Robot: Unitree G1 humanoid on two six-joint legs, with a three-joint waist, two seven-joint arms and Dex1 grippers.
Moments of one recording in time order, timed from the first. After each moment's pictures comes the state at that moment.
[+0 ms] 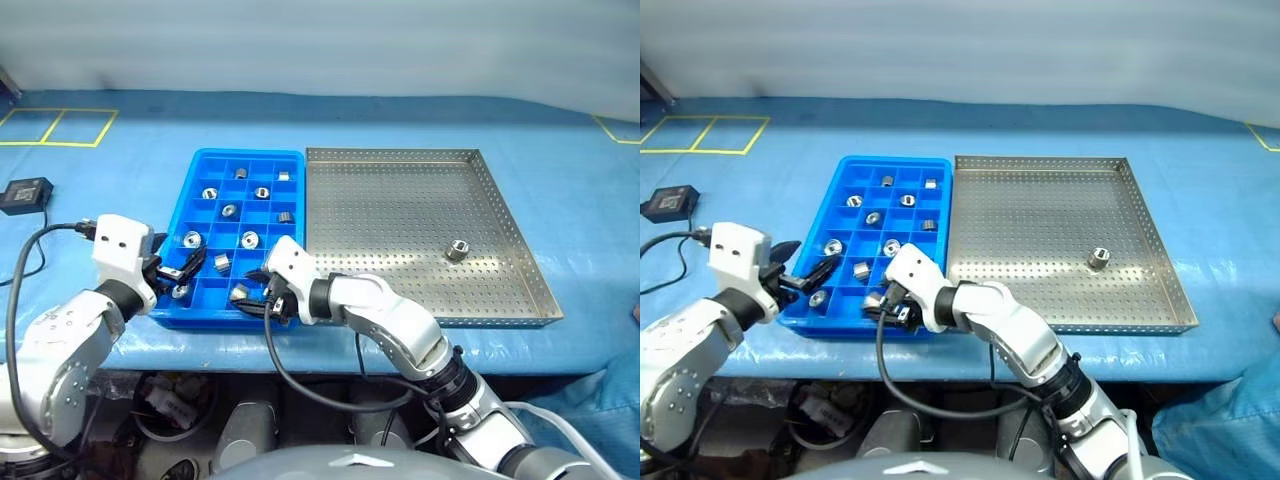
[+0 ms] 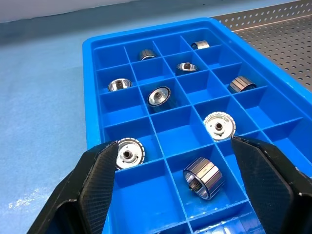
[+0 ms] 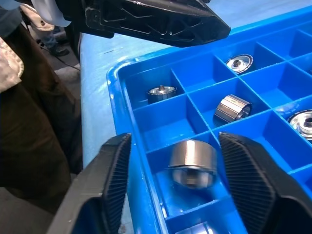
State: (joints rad) left arm 0.04 0.54 0.36 -0.71 -0.51 0.97 -0.32; right arm -0.39 -0.14 0.54 -0.30 0.26 0.74 0.56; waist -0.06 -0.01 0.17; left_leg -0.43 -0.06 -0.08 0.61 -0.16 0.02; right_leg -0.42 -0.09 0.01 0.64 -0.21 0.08
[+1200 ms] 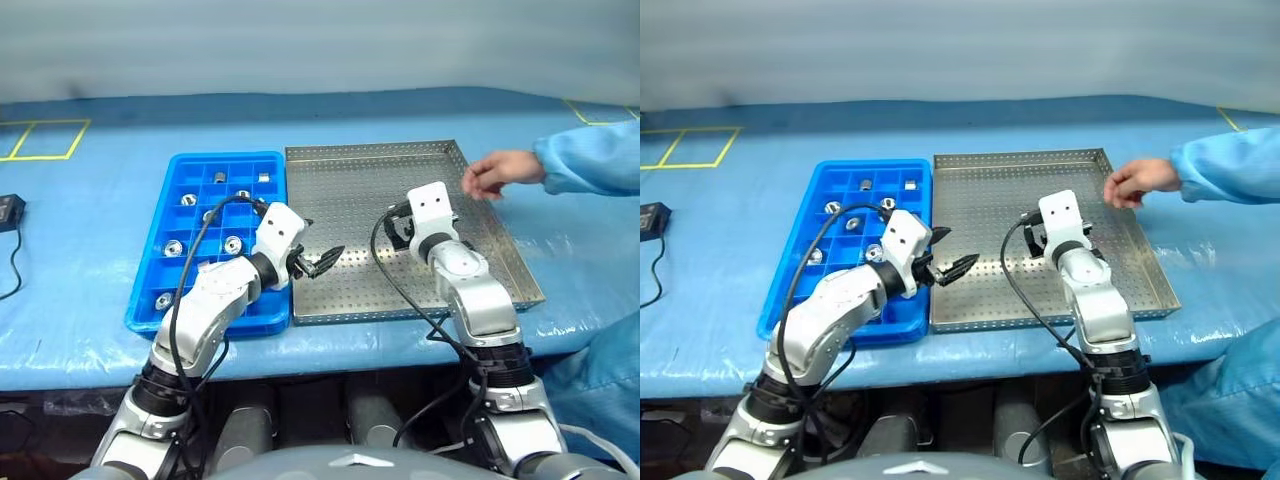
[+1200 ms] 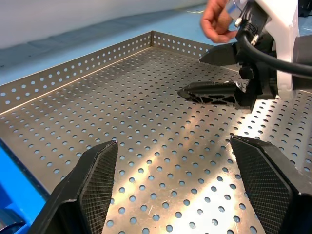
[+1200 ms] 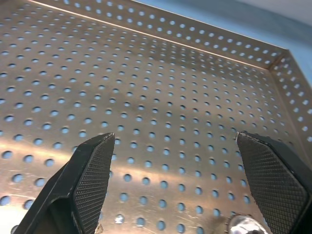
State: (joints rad) left arm -0.29 0.30 -0.27 -0.39 -0.29 0.68 -0.42; right arm -0.36 -0.28 0.02 -0.15 -0.01 0.74 0.09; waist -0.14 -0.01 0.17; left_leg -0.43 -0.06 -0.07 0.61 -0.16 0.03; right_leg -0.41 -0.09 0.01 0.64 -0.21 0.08
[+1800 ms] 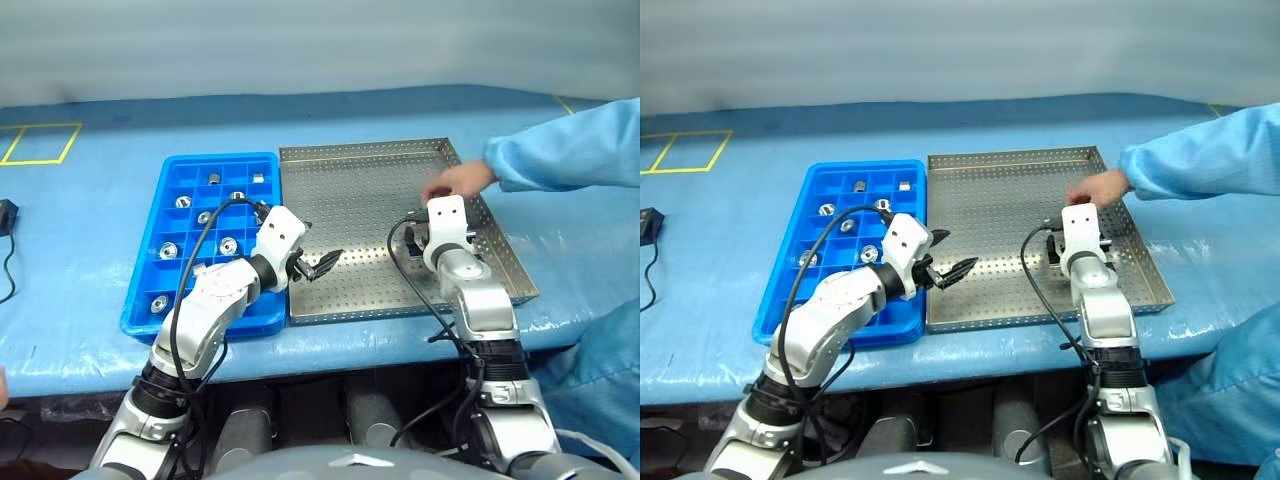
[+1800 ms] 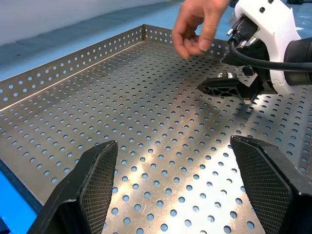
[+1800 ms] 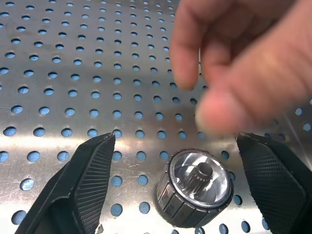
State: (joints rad) left arm -0.28 0.30 -0.27 -0.39 -0.25 0.68 -0.42; right arm -0.37 -0.22 -0.07 0.01 -0.02 0.74 0.00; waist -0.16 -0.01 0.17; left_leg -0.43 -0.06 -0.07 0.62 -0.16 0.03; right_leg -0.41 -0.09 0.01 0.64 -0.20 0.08
